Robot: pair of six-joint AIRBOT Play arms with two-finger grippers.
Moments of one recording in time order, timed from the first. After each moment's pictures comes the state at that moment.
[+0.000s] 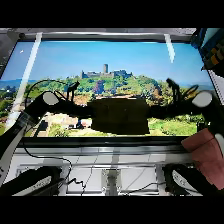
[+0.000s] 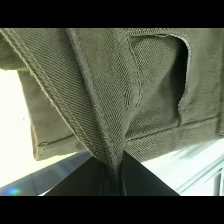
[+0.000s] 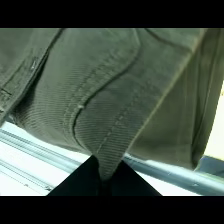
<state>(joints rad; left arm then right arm) -0.28 -1.21 0.90 0.89 -1.07 -1.42 0.01 -0.98 0.82 -0.96 1.25 1.45</state>
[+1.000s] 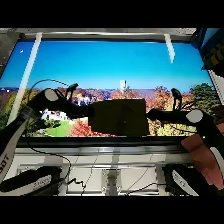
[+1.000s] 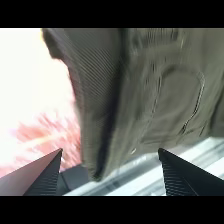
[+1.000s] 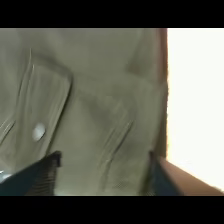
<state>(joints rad) -0.19 -1.30 0.96 0.97 -1.12 -1.40 0.01 -0.90 0.64 -1.06 0.92 1.48</state>
